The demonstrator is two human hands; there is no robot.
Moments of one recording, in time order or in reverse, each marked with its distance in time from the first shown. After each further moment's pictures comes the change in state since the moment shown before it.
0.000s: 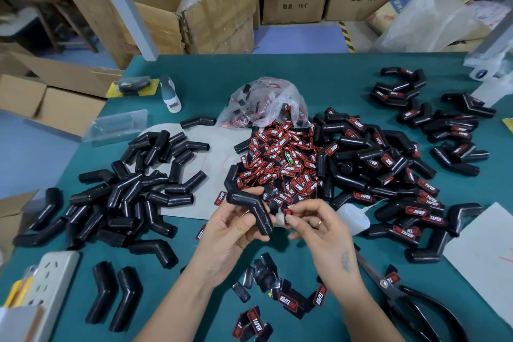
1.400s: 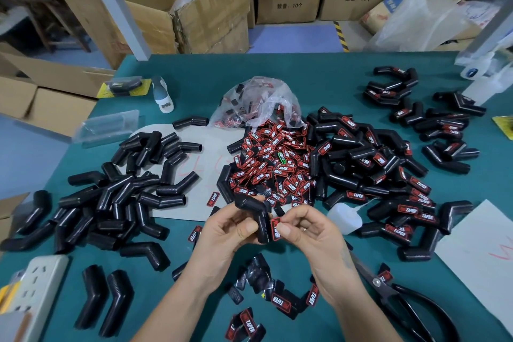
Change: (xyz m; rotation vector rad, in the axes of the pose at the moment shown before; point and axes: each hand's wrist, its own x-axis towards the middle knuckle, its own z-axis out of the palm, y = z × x) left_hand -0.001 -0.007 -0.002 0.212 -0.032 0.030; right_hand -0.004 -0.006 -0.003 0.156 -0.125 0.116
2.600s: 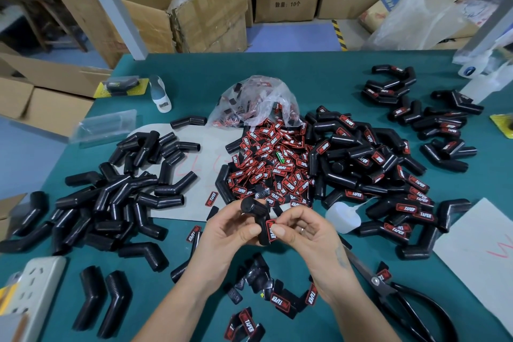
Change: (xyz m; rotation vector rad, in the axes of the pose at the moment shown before) left_hand -0.002 0.003 0.006 0.052 0.035 -0.041; right_hand 0.001 0.006 -0.002 -0.064 -0.003 0.003
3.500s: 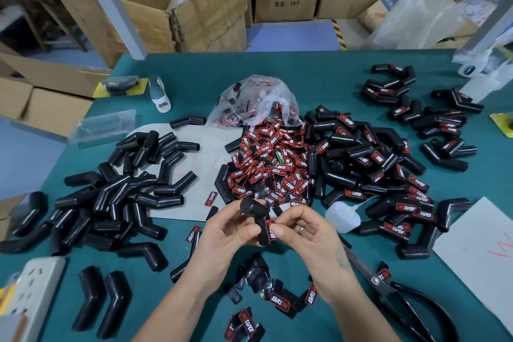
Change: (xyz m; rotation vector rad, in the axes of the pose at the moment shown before) left_hand -0.001 -0.002 -0.001 -0.004 -0.006 0.006; right_hand -0.001 0.001 0.000 -0.030 0.001 -0.035
